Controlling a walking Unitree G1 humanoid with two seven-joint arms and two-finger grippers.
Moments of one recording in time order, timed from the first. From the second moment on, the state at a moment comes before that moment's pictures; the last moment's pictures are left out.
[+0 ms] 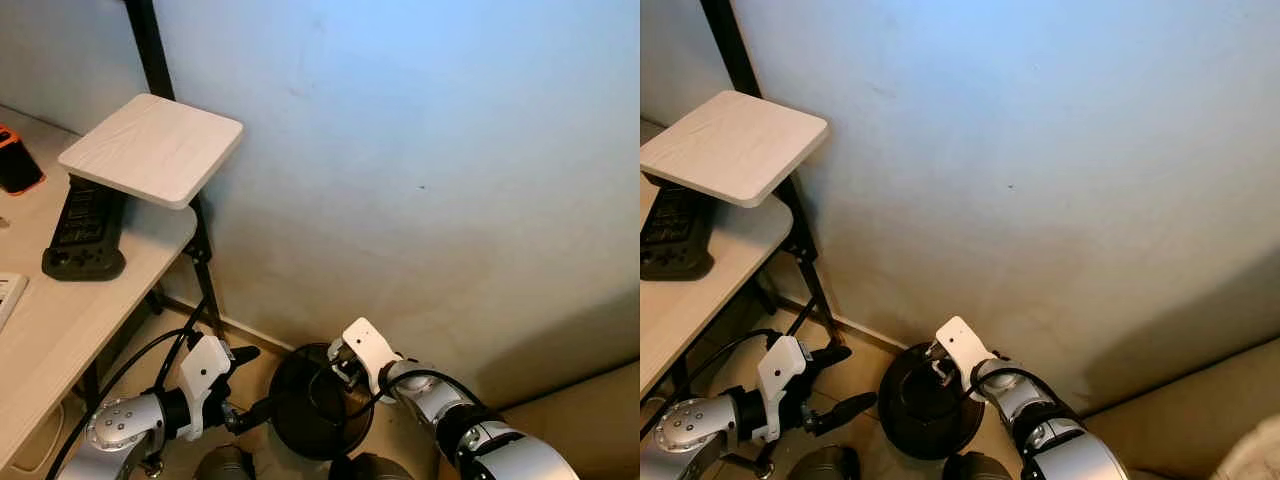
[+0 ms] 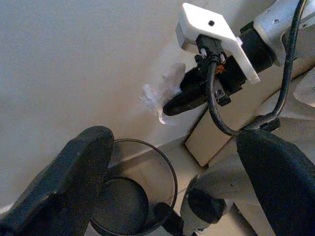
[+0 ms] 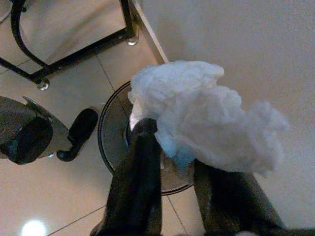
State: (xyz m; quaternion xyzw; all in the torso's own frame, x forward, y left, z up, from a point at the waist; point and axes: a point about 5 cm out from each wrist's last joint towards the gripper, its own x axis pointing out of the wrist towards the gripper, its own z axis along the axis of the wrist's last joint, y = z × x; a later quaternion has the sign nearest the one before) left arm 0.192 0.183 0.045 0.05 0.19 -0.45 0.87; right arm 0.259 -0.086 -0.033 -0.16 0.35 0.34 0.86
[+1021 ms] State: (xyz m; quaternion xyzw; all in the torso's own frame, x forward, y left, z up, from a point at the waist) left arm 0.191 0.179 0.045 0.05 0.20 -0.47 0.86; right arm 0.246 -0.086 -0.042 -0.12 0.38 0.35 0.85
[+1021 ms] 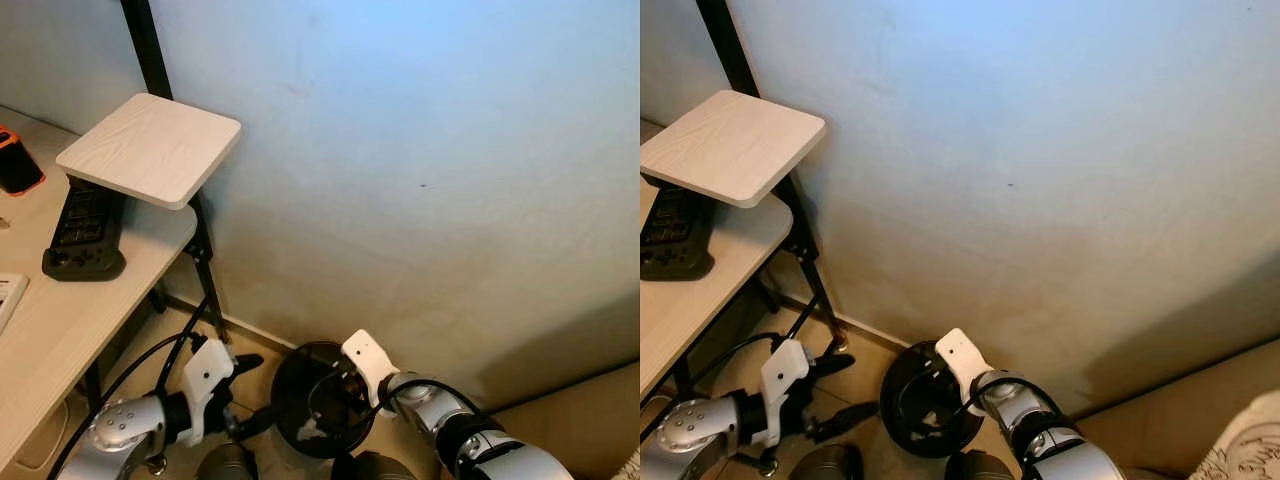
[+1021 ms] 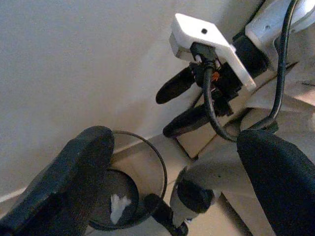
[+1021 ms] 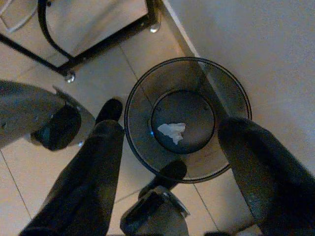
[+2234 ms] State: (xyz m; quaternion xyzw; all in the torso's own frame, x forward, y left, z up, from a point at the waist) left arm 0.253 0.157 0.080 0.05 0.09 -0.21 0.97; right arm 0.262 -0.141 0.047 0.05 0.12 0.12 0.98
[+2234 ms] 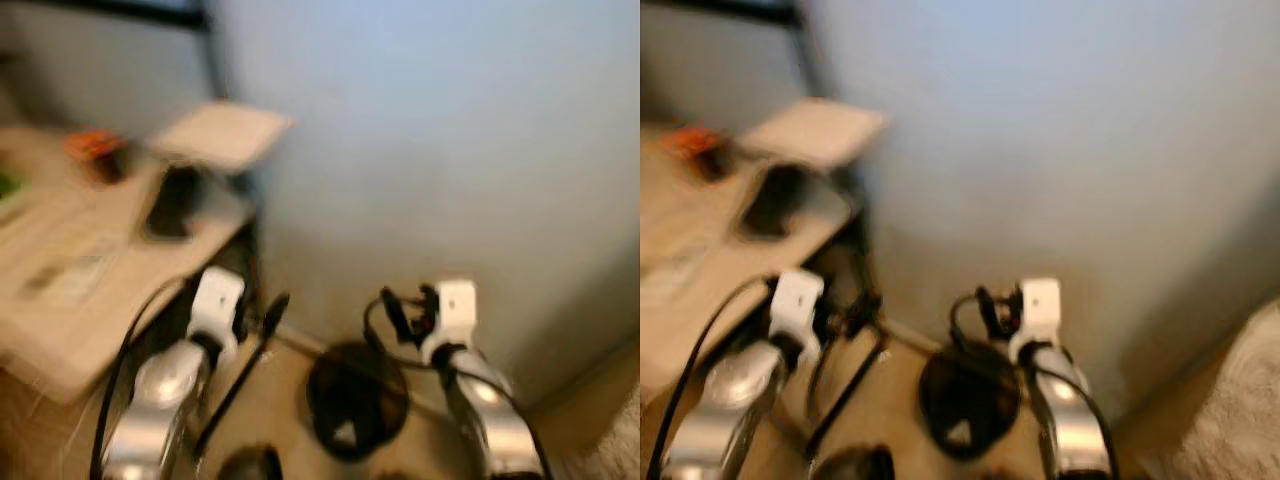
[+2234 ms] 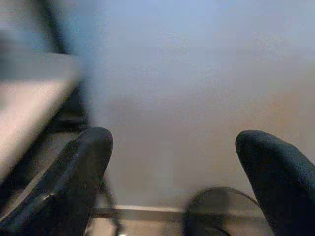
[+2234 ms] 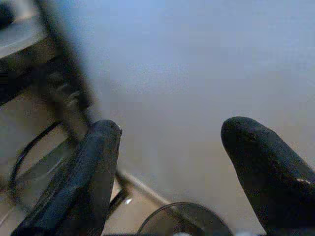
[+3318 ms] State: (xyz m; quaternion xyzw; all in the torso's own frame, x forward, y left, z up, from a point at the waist) left arm 0.256 0.158 0.081 0.04 0.06 -0.19 0.98; right arm 0.256 -0.161 0.063 0.03 0.11 0.05 0.99
